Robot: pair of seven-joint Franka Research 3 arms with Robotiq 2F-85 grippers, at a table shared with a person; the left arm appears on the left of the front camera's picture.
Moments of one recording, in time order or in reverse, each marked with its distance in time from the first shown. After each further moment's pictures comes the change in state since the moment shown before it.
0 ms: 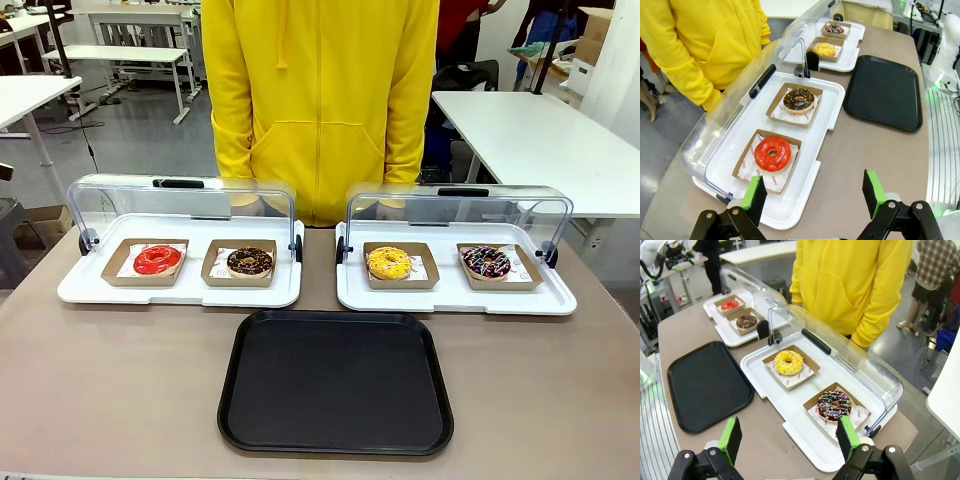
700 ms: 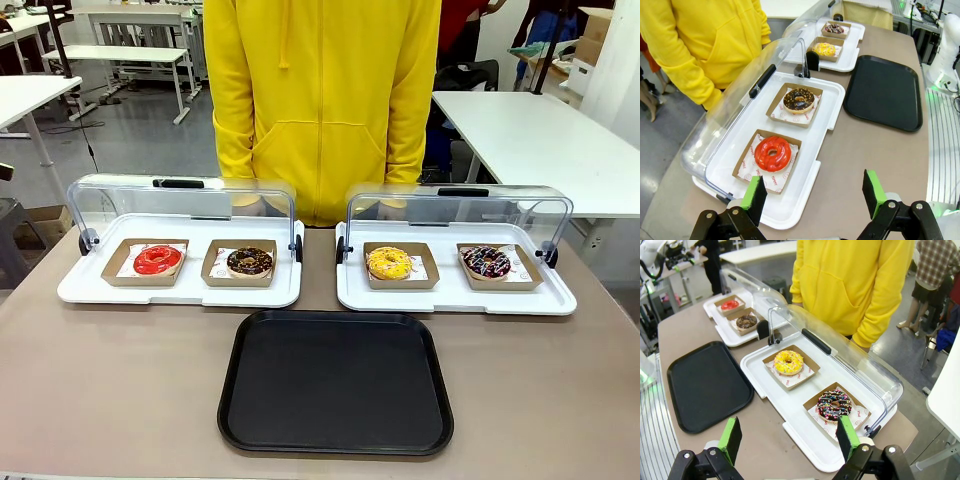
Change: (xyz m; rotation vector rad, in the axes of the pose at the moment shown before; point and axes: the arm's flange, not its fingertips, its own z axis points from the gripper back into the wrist) left arm 0.000 0.000 0.000 0.000 0.000 0.000; right arm 0.000 0.000 0.000 0.000 0.000 0.000
